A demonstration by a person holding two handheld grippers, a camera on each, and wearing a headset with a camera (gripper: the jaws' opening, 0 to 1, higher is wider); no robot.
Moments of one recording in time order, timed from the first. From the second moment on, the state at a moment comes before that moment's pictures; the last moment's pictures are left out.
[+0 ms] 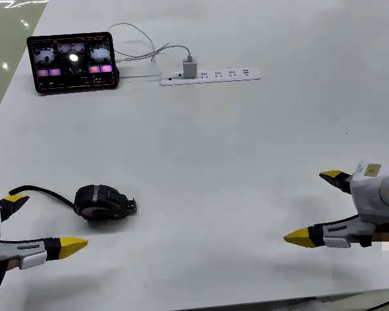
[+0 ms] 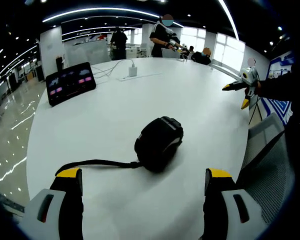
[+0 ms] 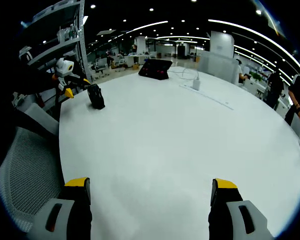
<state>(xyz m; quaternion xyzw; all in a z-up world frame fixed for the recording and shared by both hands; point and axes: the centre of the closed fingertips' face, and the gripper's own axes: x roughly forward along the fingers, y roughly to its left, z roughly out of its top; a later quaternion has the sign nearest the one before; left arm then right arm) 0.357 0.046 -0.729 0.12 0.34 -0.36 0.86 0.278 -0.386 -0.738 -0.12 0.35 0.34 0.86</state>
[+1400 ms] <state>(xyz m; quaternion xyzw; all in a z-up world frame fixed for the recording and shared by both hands) 0.350 0.045 -0.720 0.12 0.35 -0.38 0.85 0.259 -0.419 -0.733 -0.12 0.36 0.32 0.87</state>
